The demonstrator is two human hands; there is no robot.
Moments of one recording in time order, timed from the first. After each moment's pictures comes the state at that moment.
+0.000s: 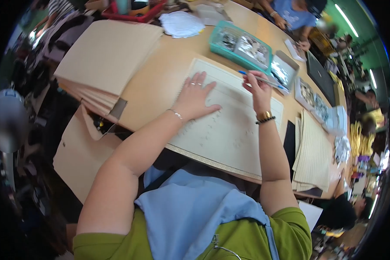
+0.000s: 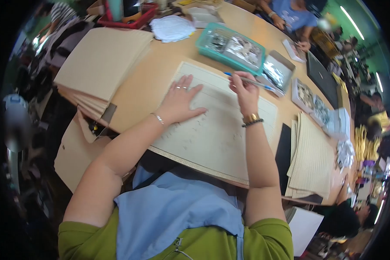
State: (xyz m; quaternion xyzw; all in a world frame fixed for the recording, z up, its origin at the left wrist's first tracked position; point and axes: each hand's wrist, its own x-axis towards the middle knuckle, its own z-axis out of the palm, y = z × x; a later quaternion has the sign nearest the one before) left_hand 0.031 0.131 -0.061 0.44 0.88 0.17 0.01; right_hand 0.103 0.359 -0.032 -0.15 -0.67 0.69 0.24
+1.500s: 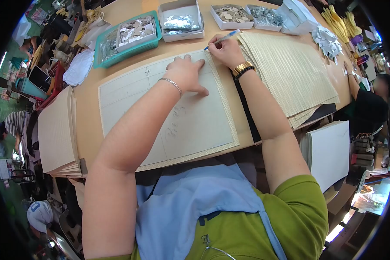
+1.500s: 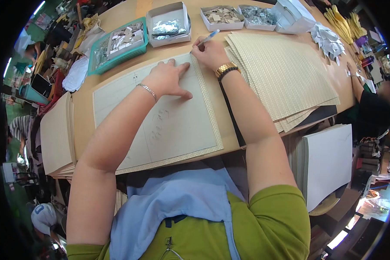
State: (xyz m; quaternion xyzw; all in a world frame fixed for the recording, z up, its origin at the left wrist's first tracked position) left_hand 0.130 0.353 0.002 0.64 0.75 -0.12 0.13; right_hand 0.240 0.509 -0.057 -0.30 -0.83 0.37 0.29
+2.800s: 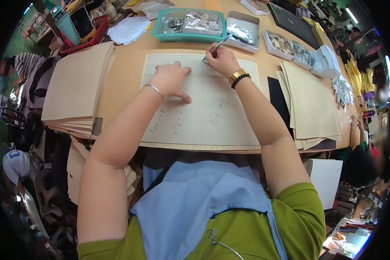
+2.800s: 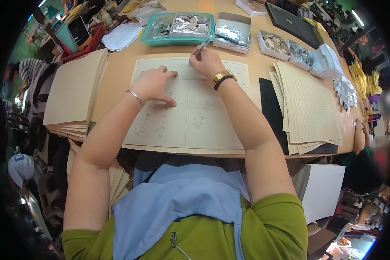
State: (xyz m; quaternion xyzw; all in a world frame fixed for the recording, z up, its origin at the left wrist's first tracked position) left_hand 0.030 0.186 0.011 0.56 0.82 -0.06 0.12; right_hand 0.116 0.387 -0.034 -0.19 -0.89 0.37 0.19
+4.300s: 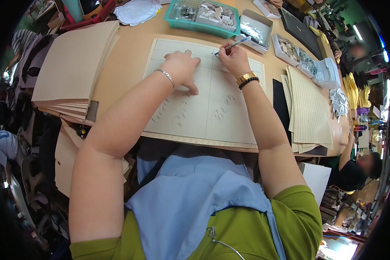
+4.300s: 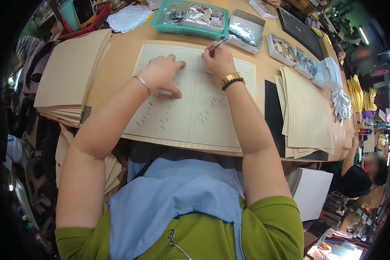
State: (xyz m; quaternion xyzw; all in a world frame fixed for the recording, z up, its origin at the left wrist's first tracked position) left_hand 0.030 0.189 0.006 0.55 0.82 -0.07 0.14; right_hand 0.120 0.382 -0.048 -0.21 -0.88 0.36 0.23
